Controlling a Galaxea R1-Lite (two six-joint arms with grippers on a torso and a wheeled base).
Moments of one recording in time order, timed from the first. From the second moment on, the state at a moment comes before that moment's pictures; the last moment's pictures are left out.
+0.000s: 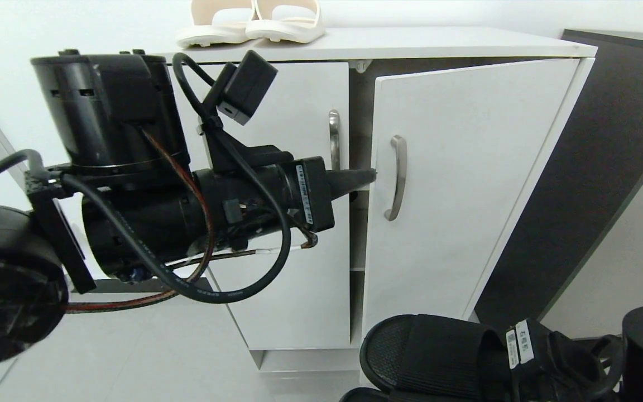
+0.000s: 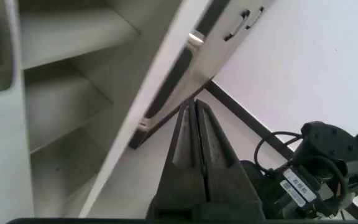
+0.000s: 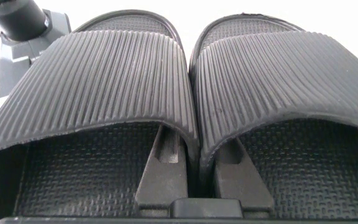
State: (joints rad) left arm -0.71 1.53 -1.03 -0.51 -0.29 -0.31; right arm 0.85 1.45 -0.29 -0.81 0.31 -0.14
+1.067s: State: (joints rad) left arm -0.63 1.73 -1.18 -0.57 -0.29 -0.31; right arm 0.86 1.47 -0.28 -0.81 0.31 -0.16
